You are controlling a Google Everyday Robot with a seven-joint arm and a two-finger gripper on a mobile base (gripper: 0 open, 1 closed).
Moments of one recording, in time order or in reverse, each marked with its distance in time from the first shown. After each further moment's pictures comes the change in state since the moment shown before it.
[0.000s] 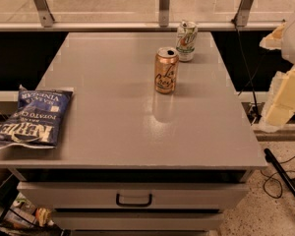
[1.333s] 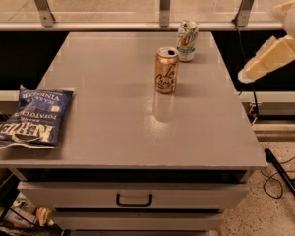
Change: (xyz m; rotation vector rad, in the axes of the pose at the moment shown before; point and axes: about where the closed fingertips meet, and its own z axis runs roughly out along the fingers) arm -0.007 -0.112 0.020 0.215 -0.380 0.187
